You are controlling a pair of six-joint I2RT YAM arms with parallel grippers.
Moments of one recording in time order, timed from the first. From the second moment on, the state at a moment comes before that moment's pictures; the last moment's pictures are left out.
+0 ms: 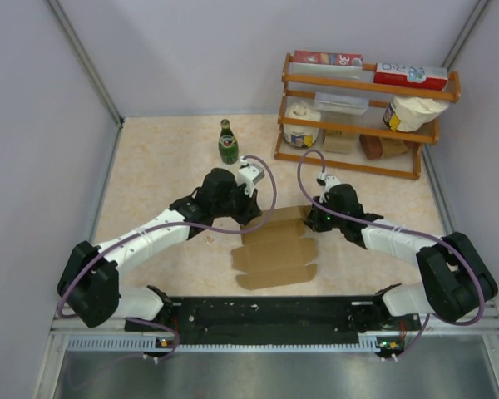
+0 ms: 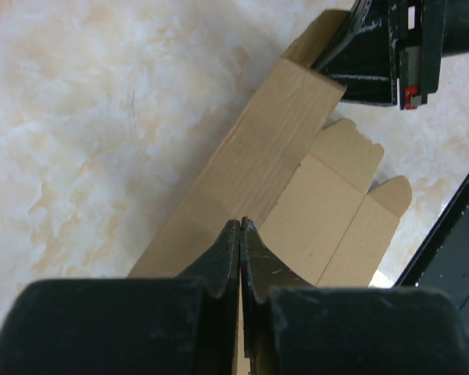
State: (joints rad) left arm -0.68 1.34 0.90 -0.14 0.28 -0.13; right arm 0.47 1.35 0.56 0.09 -0.17 0.37
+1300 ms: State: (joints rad) left arm -0.69 1.34 0.78 -0.10 0.25 -0.17; right arm 0.47 1.41 0.53 0.15 -0.32 0.38
